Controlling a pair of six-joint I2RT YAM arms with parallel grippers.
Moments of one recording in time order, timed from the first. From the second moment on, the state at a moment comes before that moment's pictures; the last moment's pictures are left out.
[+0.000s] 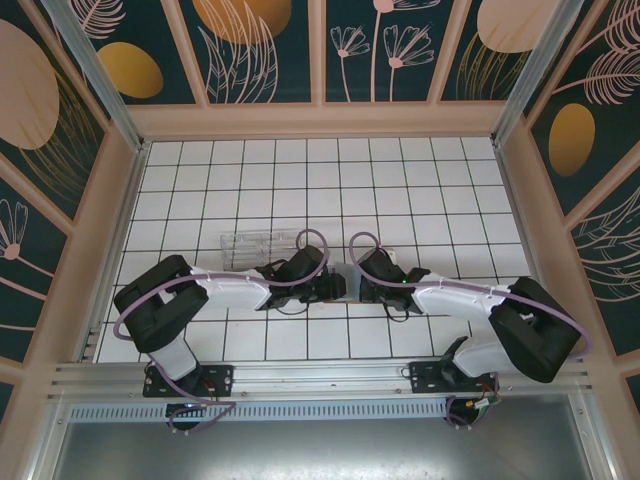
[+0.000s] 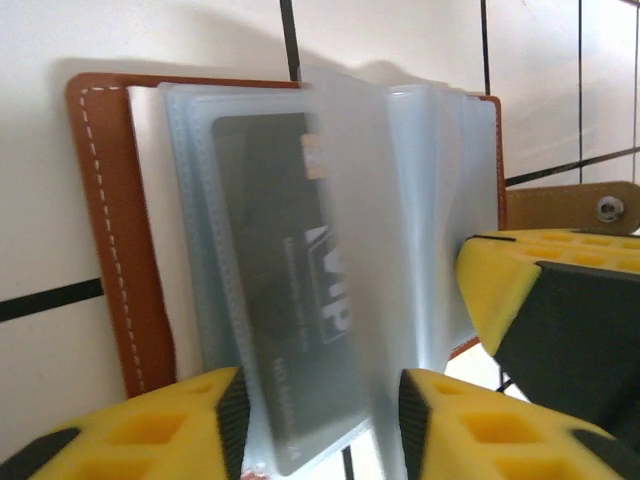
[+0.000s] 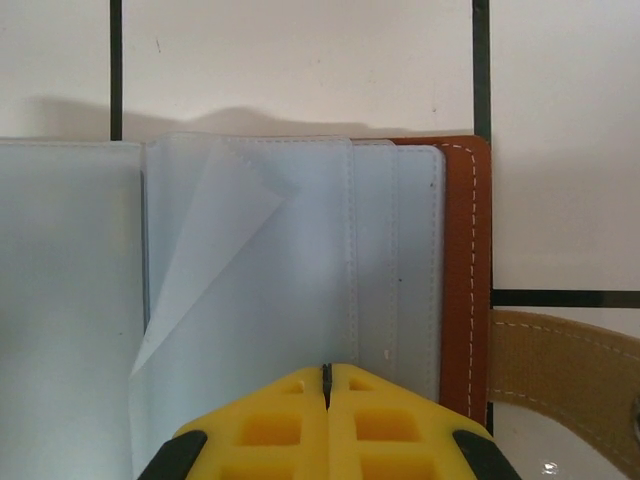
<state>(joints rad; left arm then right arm) -0.95 1.69 0.75 0.13 0.17 -1.00 0.83 1.35 0.55 -0.29 0.20 0.77</state>
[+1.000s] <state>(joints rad) -0.95 1.69 0.75 0.26 0.26 -1.00 0.72 1.14 0.46 -0.29 0.17 0.82</state>
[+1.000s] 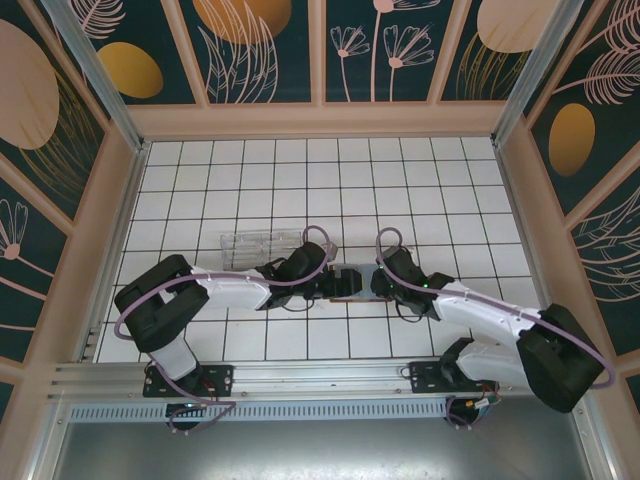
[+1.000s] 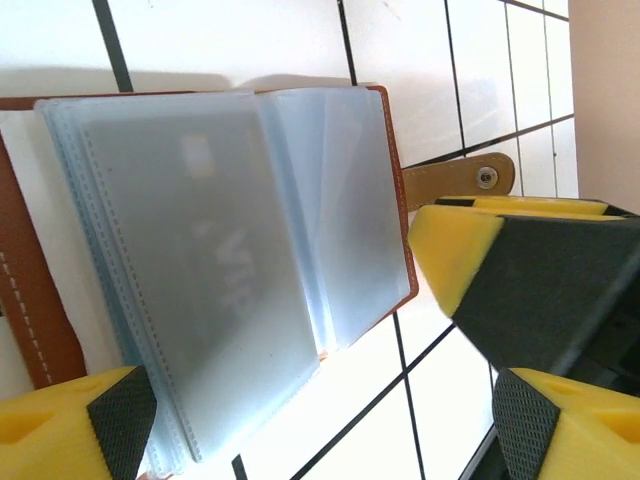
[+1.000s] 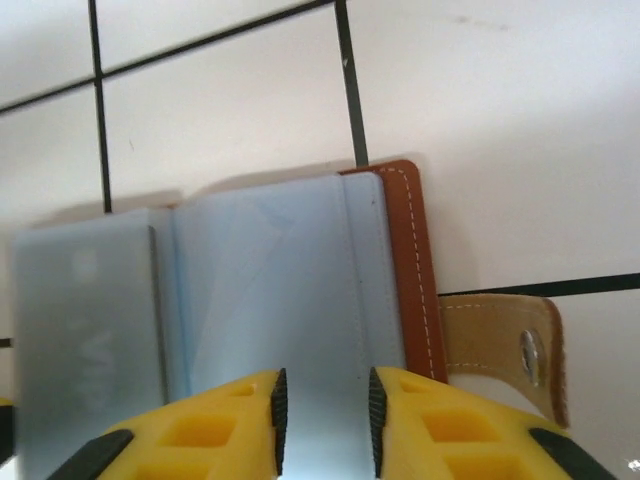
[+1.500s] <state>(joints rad) -0.95 1.68 0.77 0.18 0.22 -0.95 0.70 1.17 0.43 -0.27 0.11 0.83</state>
